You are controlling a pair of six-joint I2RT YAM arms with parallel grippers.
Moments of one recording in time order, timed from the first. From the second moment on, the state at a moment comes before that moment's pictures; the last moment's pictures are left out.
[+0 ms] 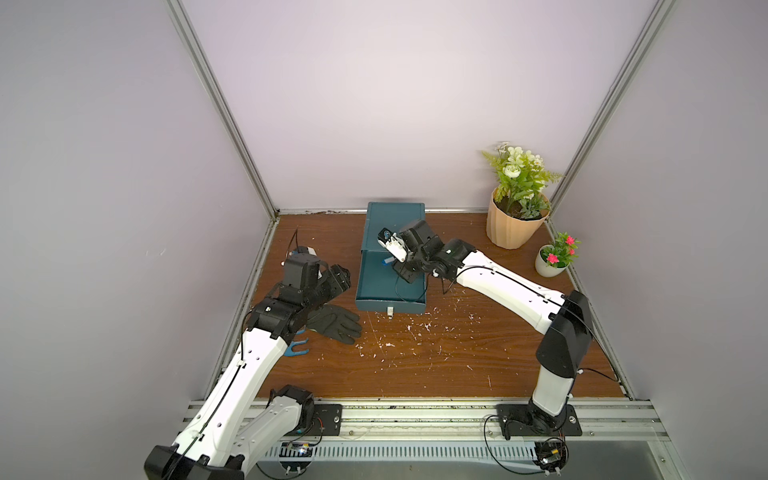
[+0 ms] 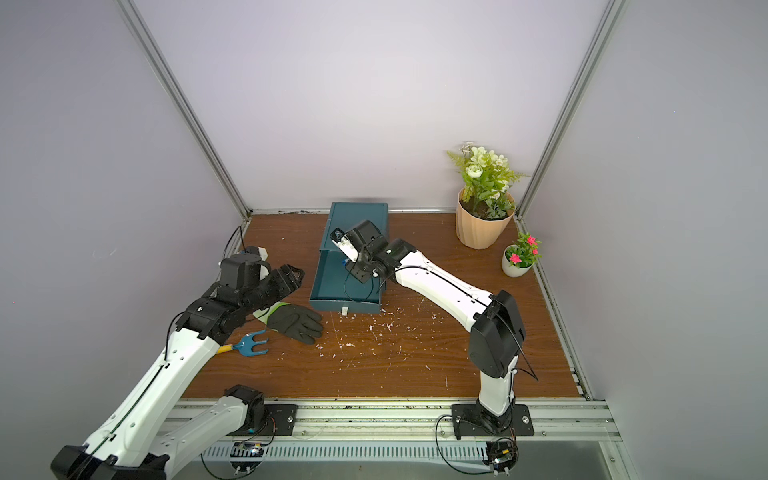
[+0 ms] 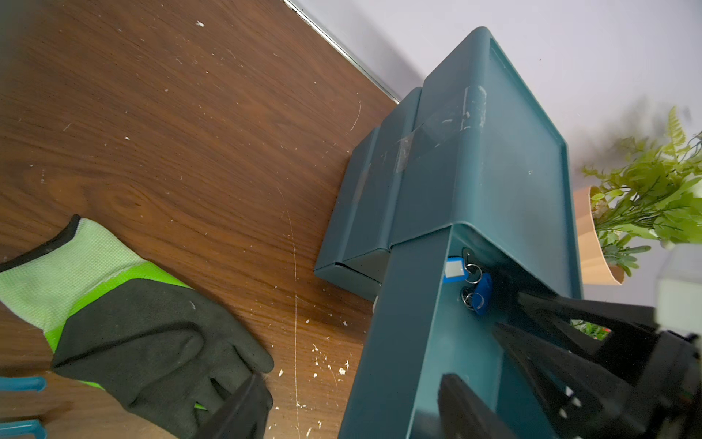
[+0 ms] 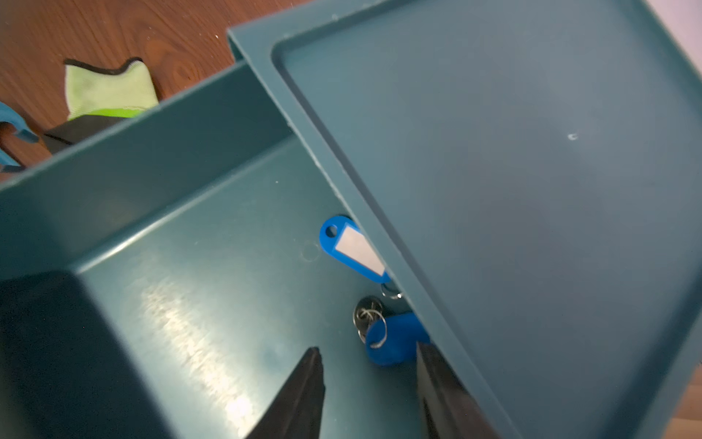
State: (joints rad) left arm -0.27 0.93 0.94 -0.66 0.05 -0.77; right arm 0.85 1.86 1.73 -0.67 0.21 -0.20
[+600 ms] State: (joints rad) left arm -0.27 0.89 0.92 -0.66 0.06 -0.78; right arm 0.86 1.96 1.84 -0.76 0.20 -0.17
